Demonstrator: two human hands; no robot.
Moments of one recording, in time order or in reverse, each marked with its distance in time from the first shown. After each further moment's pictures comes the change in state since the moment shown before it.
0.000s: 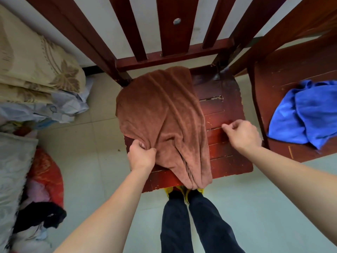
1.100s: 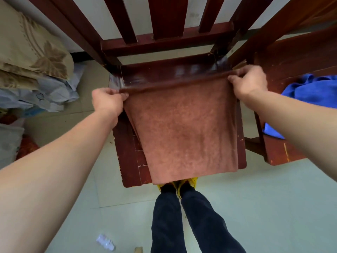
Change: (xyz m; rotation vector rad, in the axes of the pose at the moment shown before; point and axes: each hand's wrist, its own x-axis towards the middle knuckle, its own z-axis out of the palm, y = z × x) left_hand 0.087 0.081 -0.029 -0.259 0.048 0.080; right_hand 0.083 -0.047 -0.047 0.184 0.190 -0.099
